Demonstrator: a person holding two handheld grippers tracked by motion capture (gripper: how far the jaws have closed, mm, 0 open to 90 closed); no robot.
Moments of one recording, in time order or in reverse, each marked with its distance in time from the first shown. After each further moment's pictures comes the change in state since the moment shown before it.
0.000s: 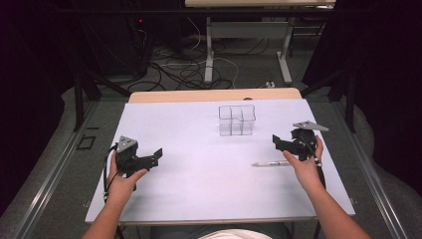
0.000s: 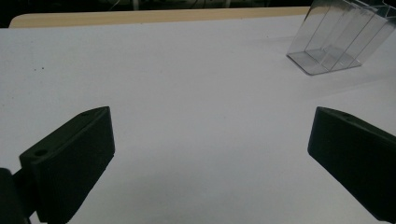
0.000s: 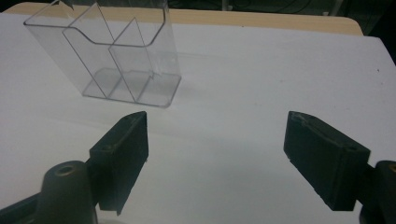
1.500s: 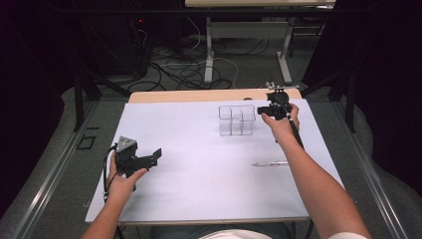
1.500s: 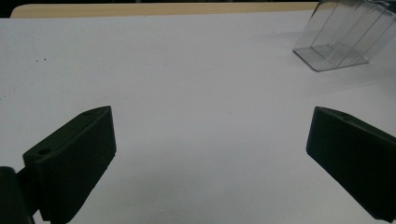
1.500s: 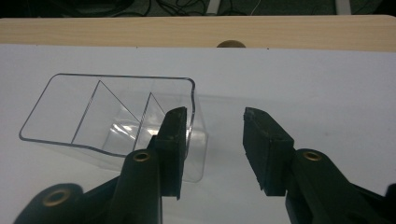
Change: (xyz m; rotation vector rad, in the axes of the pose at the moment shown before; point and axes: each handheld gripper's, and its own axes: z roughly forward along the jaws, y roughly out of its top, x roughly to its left) left arm 0.004 -0.002 0.003 0.025 0.008 -0.007; right arm 0.033 0.094 0.074 0.172 -0.033 0.119
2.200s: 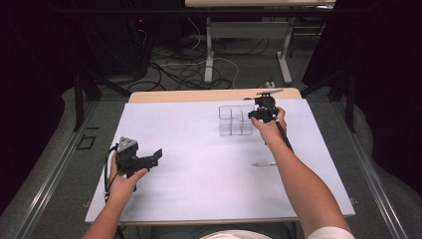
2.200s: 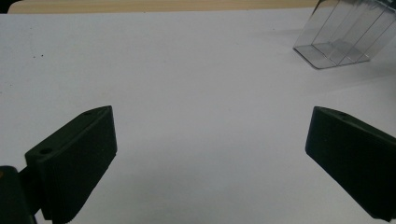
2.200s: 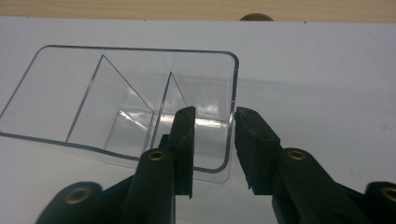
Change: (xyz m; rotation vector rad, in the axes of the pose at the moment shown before) left arm -0.001 -0.002 0.002 0.006 0.001 -0.005; right arm 0.020 -0.011 0.037 0.086 -0.001 -0.017
